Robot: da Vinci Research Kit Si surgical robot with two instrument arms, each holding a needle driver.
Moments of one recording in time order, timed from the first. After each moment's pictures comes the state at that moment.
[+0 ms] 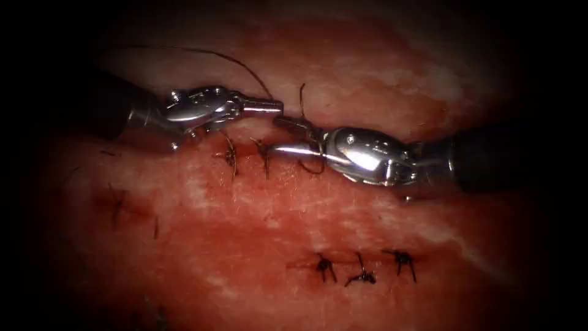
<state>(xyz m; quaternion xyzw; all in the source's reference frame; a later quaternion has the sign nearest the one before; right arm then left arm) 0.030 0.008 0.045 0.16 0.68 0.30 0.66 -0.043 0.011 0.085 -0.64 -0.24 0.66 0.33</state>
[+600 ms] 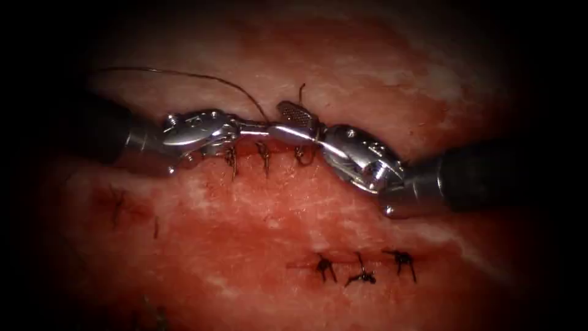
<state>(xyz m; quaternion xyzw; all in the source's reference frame) 0.030 0.009 0.046 0.10 0.62 0.46 0.63 -0.043 0.008 0.084 -0.63 -0.24 0.66 0.33</state>
